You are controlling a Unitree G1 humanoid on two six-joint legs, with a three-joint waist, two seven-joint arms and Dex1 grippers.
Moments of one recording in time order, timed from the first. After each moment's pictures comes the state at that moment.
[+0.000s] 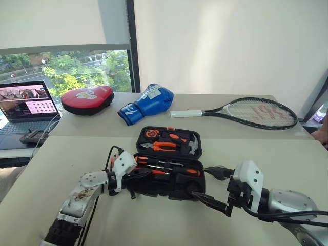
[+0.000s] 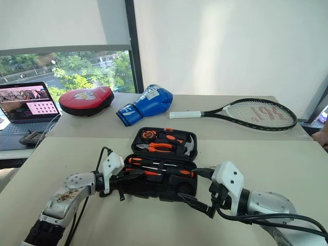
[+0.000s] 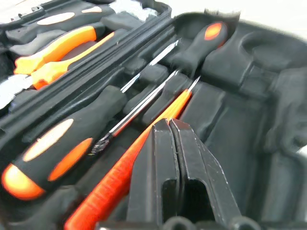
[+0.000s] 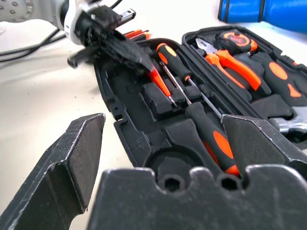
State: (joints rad) left arm -0.25 0.46 -0.01 -0.09 -0.42 0.43 -0.93; right arm 0.10 -0.77 -0.13 -0.79 0.61 0.61 0.69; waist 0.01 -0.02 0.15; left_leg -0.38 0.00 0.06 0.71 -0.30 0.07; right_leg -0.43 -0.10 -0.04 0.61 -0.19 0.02
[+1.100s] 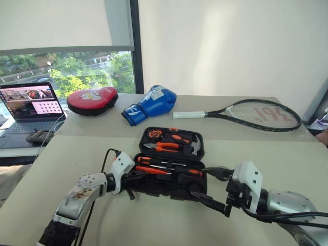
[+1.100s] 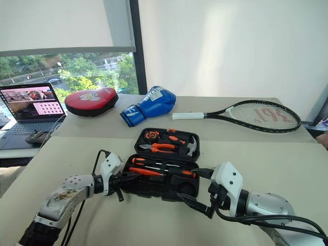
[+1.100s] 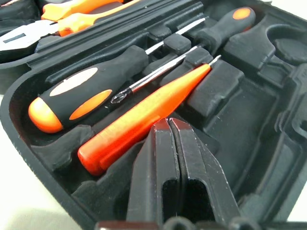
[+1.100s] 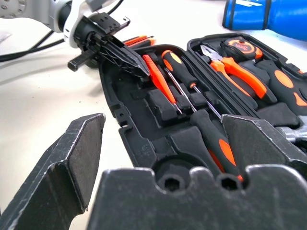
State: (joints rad) left arm -0.26 0.54 -0.11 -0.12 -0.31 0.51 -0.82; right arm 0.09 -0.75 -0.12 -0.79 0.59 0.60 0.69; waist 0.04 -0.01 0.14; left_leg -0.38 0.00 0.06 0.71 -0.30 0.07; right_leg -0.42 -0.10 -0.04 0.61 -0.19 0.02
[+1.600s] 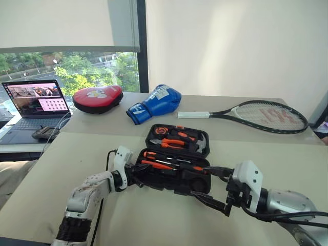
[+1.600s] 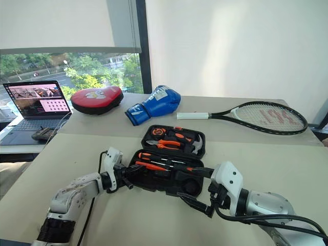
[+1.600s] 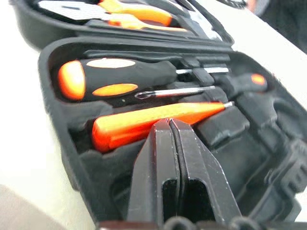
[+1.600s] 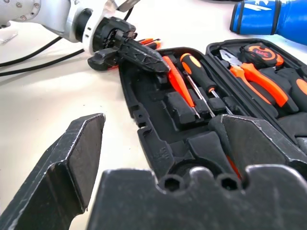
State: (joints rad) left arm -0.33 0.34 0.08 -0.07 -0.52 0.80 -0.63; right arm 0.09 -0.75 -0.12 -0.79 0.59 0.60 0.69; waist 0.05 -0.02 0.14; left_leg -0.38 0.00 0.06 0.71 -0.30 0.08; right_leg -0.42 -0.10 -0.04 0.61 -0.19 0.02
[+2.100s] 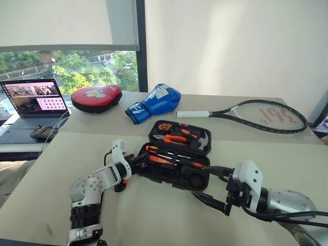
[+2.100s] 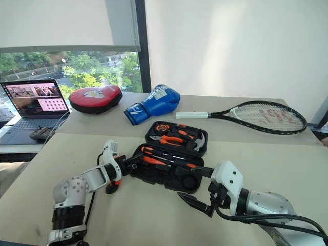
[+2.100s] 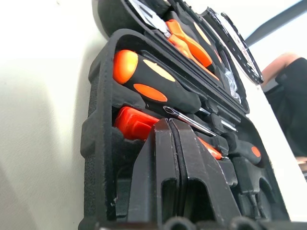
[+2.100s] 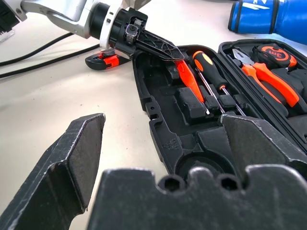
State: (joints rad) left arm -0.46 0.15 0.33 -0.02 -0.70 1.11 -0.29; right arm 0.08 -0.75 -0.12 -0.79 0.59 0.60 0.69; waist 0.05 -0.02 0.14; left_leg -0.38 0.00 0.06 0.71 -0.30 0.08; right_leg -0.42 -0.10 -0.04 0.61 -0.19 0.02
